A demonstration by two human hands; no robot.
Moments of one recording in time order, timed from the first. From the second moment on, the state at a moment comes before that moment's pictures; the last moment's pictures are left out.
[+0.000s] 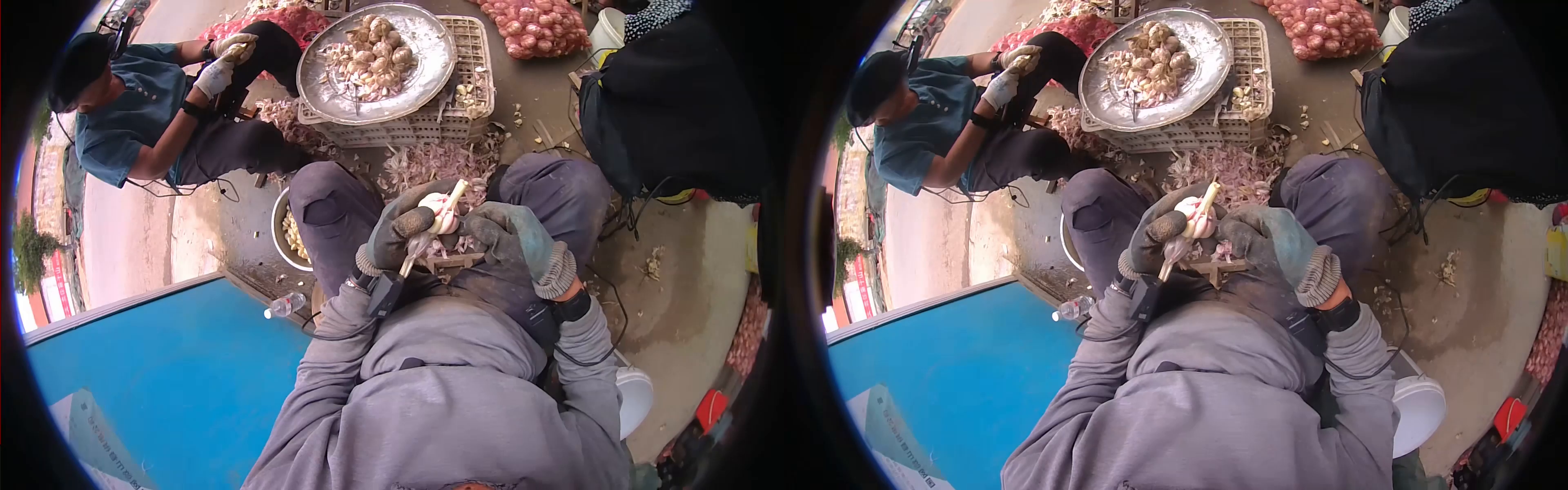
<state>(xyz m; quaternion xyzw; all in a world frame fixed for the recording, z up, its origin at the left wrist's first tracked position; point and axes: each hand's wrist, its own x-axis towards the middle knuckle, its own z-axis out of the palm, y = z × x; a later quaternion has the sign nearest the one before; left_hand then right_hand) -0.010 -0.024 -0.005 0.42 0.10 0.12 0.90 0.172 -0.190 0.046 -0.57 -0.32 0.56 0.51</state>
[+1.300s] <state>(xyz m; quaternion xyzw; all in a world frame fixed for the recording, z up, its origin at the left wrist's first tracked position) -0.006 -0.021 -0.007 0.40 0.14 0.20 0.88 0.127 -0.191 0.015 -0.64 -0.49 0.44 0.40</state>
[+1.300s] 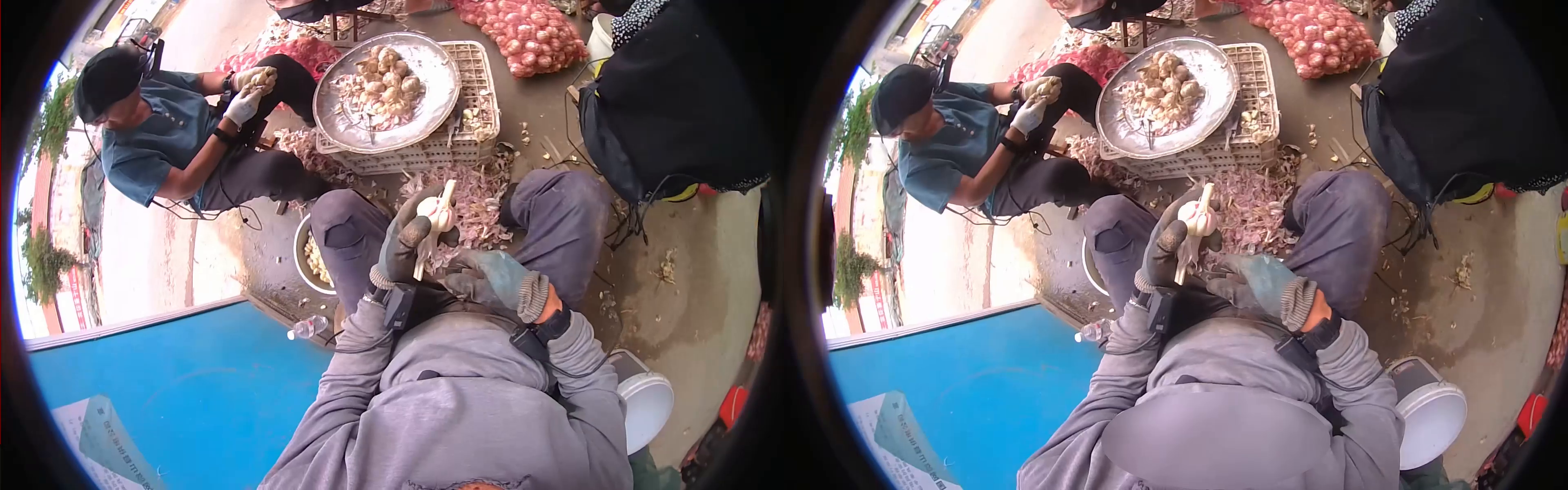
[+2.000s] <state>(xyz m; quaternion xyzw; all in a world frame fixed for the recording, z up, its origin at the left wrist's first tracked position) -0.003 -0.038 0.001 0.36 0.11 0.12 0.92 0.158 -0.198 0.027 -0.58 -0.31 0.54 0.53</state>
